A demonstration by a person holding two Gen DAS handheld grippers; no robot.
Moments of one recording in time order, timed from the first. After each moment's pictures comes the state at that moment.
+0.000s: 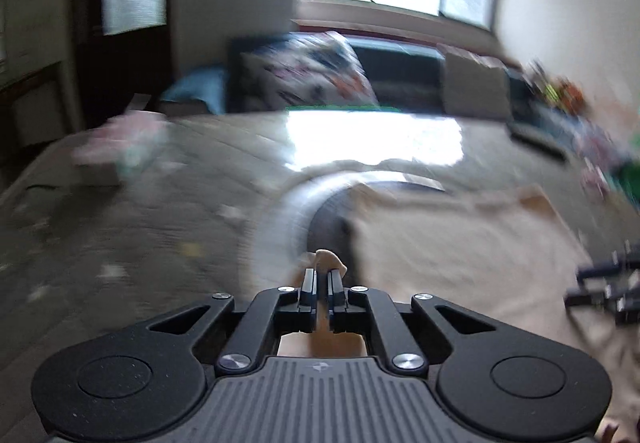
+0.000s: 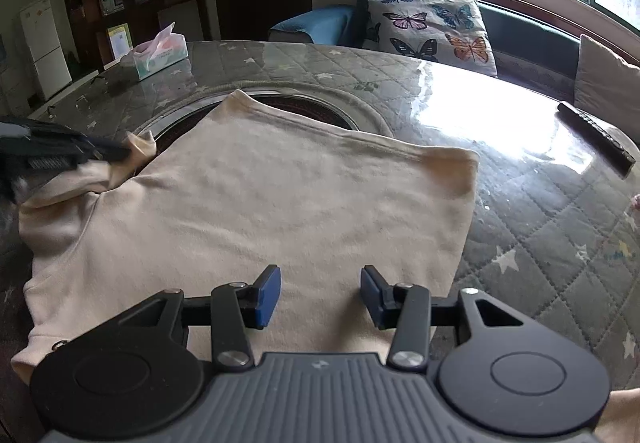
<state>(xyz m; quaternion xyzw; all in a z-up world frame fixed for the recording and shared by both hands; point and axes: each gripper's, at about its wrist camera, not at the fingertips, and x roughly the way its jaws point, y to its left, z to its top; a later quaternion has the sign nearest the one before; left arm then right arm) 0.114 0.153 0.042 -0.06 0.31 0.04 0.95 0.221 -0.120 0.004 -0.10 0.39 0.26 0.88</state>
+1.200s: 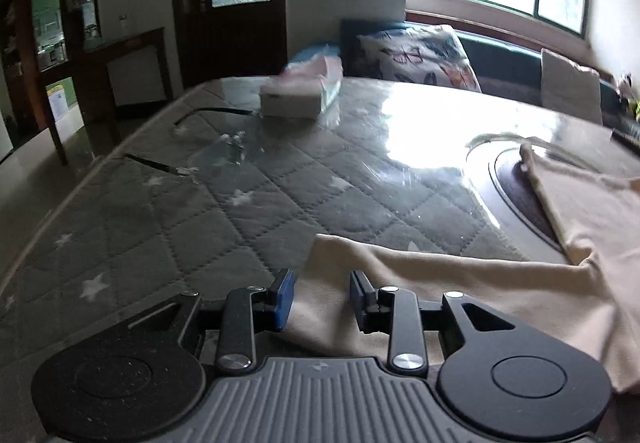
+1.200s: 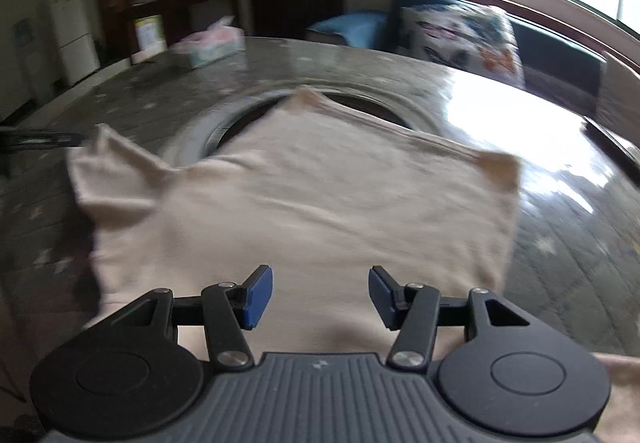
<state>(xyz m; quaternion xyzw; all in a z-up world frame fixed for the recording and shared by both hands) 0.038 0.261 0.009 -0.05 0.34 0.16 0.92 0.159 -0.081 0.021 -0.13 0.38 0.32 0.86</state>
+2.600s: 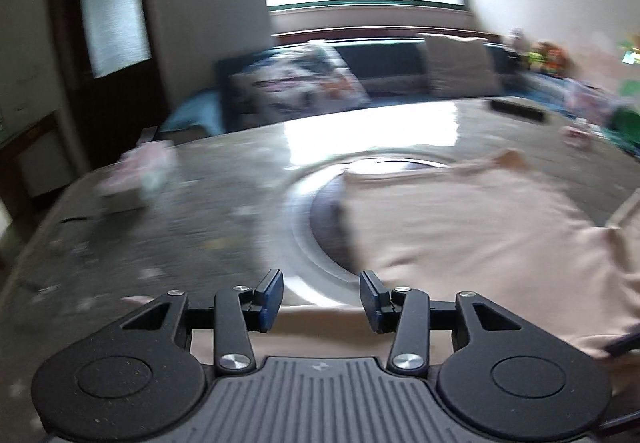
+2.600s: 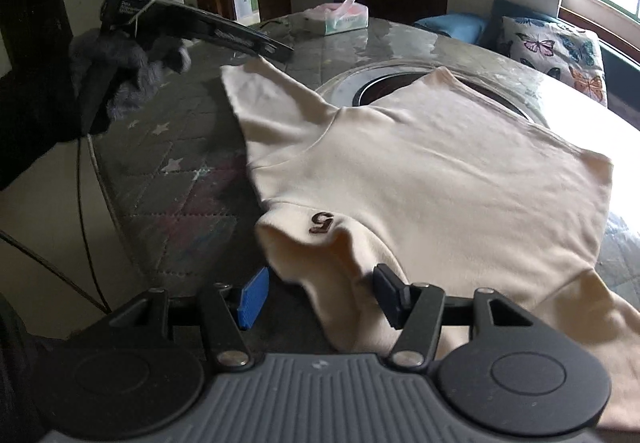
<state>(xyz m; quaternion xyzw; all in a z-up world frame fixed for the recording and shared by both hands) 0.075 0.112 0.049 0.05 0.31 0.00 0.95 0.074 -0.080 0.014 -0.16 0.38 0.43 0.81</state>
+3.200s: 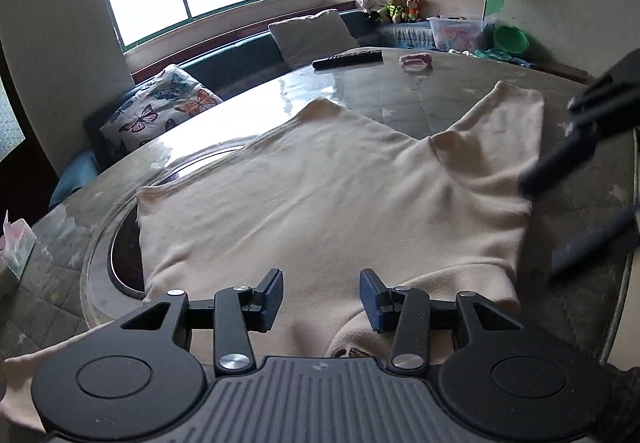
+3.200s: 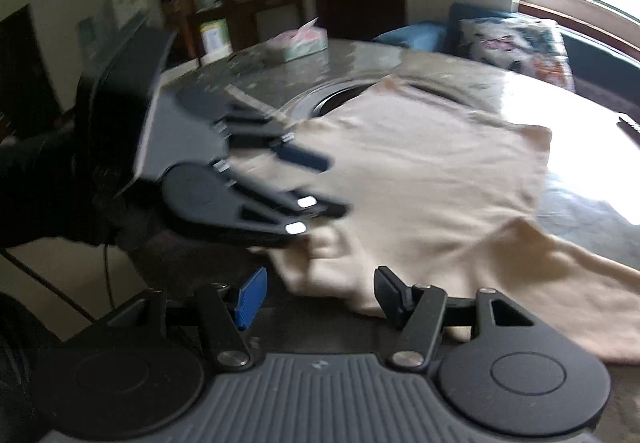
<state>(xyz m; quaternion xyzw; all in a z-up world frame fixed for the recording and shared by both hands) 0.057 -0.013 -0.003 0.18 0.31 -0.17 0.92 0.065 -0.152 0.035 -0.09 0.36 0.37 0.85</state>
